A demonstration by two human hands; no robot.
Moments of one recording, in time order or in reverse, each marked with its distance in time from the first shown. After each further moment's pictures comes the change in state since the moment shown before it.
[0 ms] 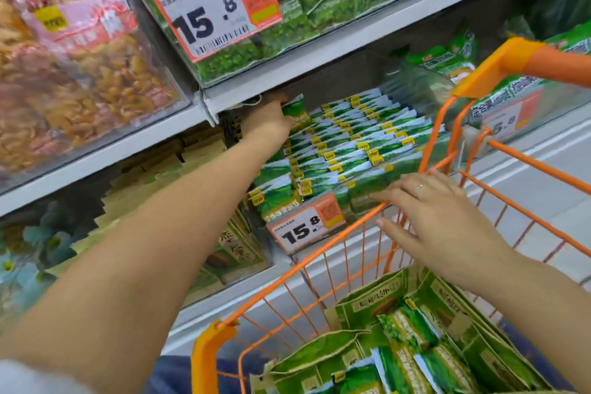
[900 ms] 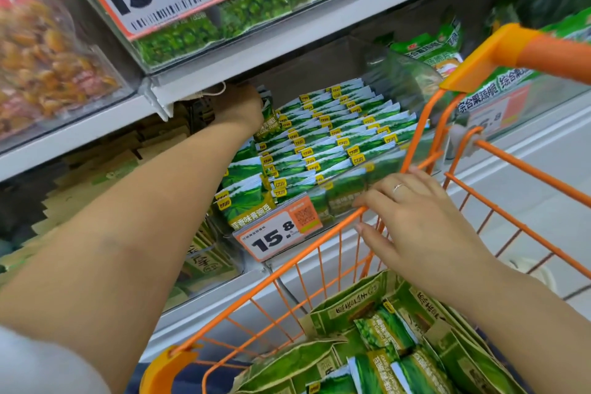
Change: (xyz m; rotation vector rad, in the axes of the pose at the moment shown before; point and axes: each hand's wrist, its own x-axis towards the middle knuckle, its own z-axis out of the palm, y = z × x) left_hand 0.064 -0.022 0.040 0.428 -0.026 0.082; right_hand 0.006 -0.002 -0.001 -0.014 -0.016 0.009
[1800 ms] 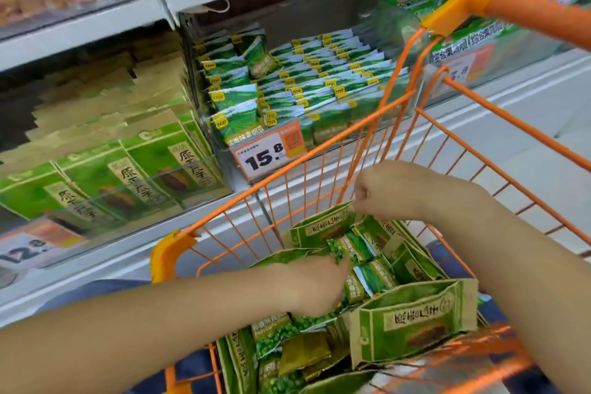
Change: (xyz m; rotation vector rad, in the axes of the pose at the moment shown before) left_hand -0.324 0.098 0.048 -0.165 -0.911 0.775; right_hand -0.016 -0.017 -0.022 0.014 -0.817 0.109
